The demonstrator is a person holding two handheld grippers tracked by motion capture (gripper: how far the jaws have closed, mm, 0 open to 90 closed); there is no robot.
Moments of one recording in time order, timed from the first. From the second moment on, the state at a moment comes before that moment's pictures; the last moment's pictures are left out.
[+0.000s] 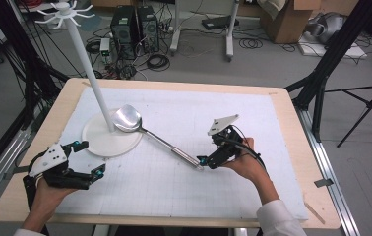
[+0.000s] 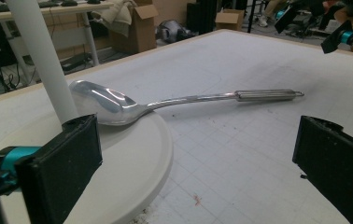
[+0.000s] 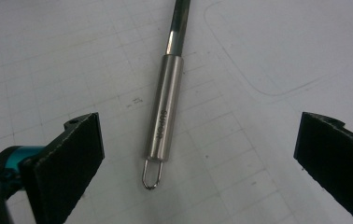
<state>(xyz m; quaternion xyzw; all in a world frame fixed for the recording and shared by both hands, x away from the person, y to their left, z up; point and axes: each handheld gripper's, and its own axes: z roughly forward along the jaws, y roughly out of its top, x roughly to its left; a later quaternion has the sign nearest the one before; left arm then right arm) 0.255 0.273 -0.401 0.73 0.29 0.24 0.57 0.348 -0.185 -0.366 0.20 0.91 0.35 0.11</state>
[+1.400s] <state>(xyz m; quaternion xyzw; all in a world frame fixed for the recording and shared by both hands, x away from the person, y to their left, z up) 0.254 0.272 -0.399 0.73 0.29 0.23 0.57 0.382 -0.099 -0.401 0.23 0.94 0.25 0.05</state>
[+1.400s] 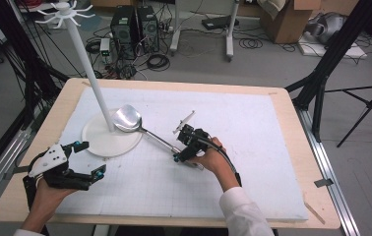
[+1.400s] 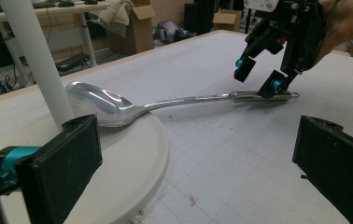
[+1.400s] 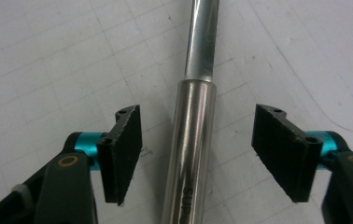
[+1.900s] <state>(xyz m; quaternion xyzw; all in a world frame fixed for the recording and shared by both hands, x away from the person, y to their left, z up) 0.254 0.272 -0.400 0.73 0.29 0.24 0.57 0.383 -0.092 -0.411 0.25 0.94 0.23 0.04</state>
